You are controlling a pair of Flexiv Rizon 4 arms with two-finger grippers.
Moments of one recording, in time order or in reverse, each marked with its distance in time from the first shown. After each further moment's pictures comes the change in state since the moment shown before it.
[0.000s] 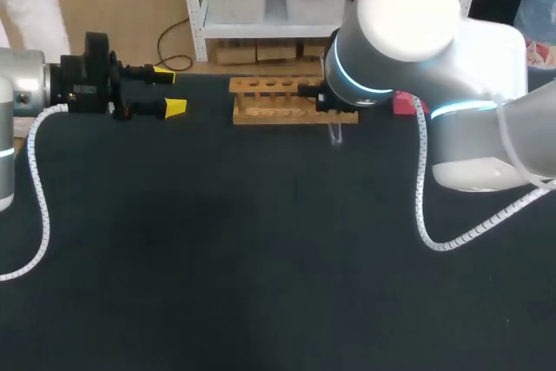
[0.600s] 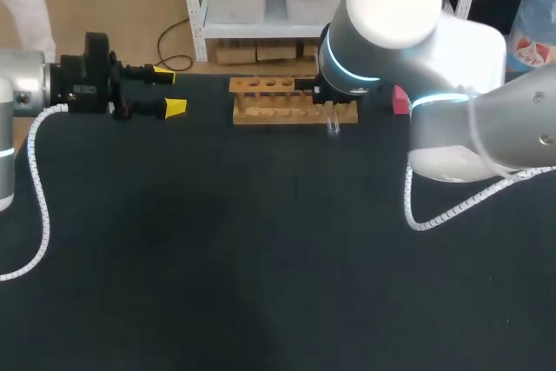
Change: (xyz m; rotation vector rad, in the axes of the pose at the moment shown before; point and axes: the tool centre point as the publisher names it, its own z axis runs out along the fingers) left arm 0.000 0.000 0.000 0.000 0.000 0.000; right arm -0.021 -0.001 0.033 0.008 0.010 -0.045
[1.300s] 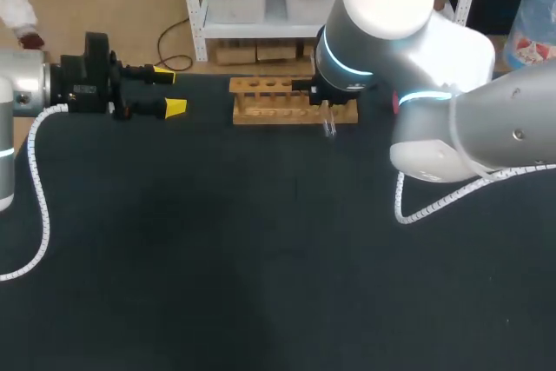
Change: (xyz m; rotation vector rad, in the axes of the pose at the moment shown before) left arm 0.000 0.000 0.000 0.000 0.000 0.000; right arm 0.000 0.003 0.019 -0.014 0.044 -0.014
